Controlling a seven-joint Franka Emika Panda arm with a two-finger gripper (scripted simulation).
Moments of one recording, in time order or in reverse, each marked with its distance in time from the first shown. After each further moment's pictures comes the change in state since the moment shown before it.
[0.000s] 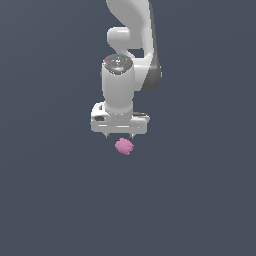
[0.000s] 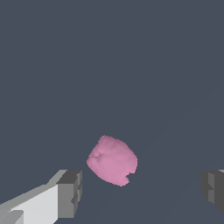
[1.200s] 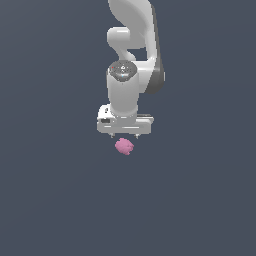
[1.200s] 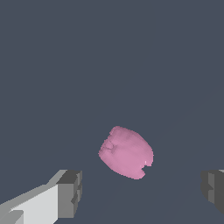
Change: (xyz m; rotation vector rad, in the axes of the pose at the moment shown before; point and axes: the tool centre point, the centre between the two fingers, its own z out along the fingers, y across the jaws) arm -0.014 -0.020 0.015 0.028 -0.046 0.010
